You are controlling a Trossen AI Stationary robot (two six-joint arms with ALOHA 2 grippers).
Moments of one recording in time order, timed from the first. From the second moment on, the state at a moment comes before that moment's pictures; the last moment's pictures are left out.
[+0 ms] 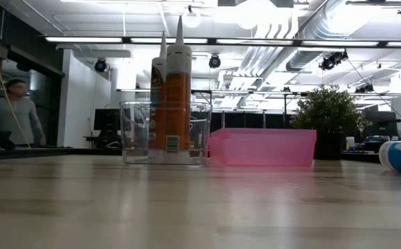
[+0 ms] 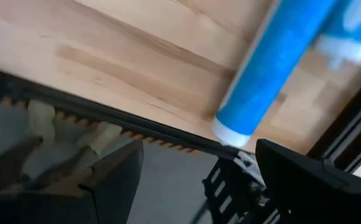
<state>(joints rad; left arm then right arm) -0.83 0.68 0.99 -0.56 -0.86 -0.32 0.76 2.09 2.01 -1.51 -0.16 1.89</state>
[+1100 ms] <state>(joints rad) -0.83 0.68 0.99 -0.55 -0.82 -0.35 0.86 1.81 1.18 -0.82 -0.22 2.22</state>
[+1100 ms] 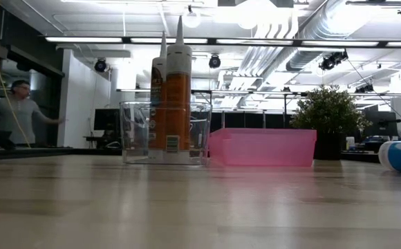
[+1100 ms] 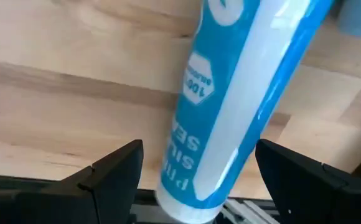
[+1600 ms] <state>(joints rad) -0.83 0.68 0.99 -0.55 -0.83 -0.35 0.83 1.80 0.99 -0.54 -0.24 2.22</state>
